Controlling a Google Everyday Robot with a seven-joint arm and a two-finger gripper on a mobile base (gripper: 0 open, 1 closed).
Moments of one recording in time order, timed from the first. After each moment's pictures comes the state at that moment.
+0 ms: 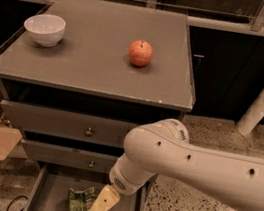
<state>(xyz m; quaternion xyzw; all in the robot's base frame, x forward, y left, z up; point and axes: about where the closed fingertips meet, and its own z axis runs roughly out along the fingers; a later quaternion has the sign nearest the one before) 0.385 -0.005 0.633 -0.48 0.87 0.12 0.07</state>
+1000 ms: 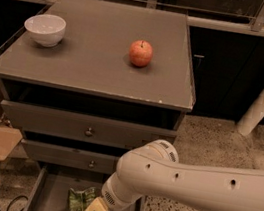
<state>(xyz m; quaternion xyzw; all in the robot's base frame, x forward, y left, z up) 0.362 0.013 0.589 -0.39 0.91 0.14 0.07</state>
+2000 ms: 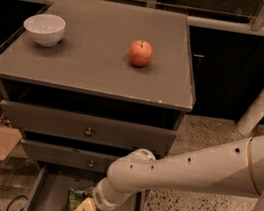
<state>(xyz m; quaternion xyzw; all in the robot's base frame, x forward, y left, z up) 0.374 0.044 0.499 -0.31 0.93 0.18 0.02</state>
